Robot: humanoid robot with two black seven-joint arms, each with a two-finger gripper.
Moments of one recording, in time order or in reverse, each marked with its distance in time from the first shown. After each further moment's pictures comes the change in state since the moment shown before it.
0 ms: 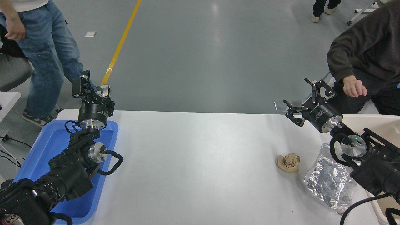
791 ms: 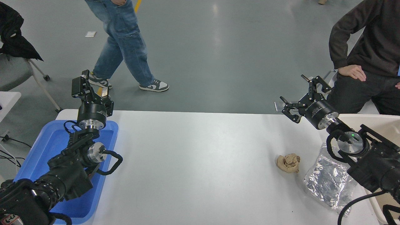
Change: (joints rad) left arm 0.000 0.004 0.002 0.000 -0.002 0.000 -0.001; right arm 0.048 0.004 -0.007 0.017 -0.021 0.003 -0.008
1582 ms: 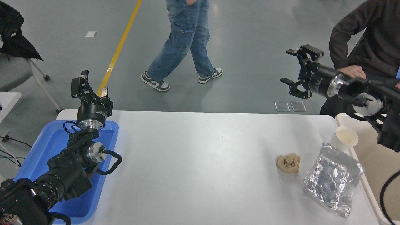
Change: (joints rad) left arm 0.000 0.002 0.000 0.000 0.000 0.000 0.000; right arm 0.468 -0.253 -0.711 0.195 -0.317 -0.027 -0.008
